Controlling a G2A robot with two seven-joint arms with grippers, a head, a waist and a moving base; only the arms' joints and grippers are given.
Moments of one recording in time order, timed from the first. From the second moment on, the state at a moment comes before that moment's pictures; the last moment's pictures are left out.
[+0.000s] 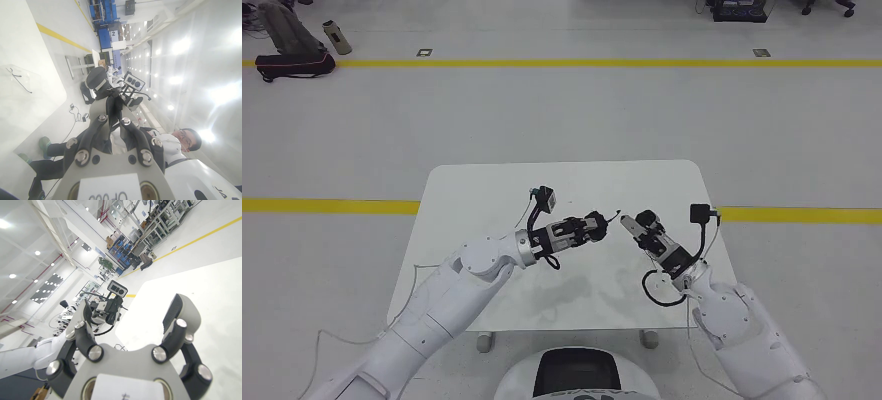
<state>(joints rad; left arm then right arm) 1.17 -1.16 -0.84 -1.43 -0.57 -0.25 -0.68 -1.69 -1.09 1.30 -1.80 -0.18 -0.34 0.21</state>
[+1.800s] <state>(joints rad) 1.17 -1.24 -0.78 -1.34 -1.20 -0.18 -1.01 -1.53 -1.11 1.31 -1.42 1.05 -0.22 1.18</state>
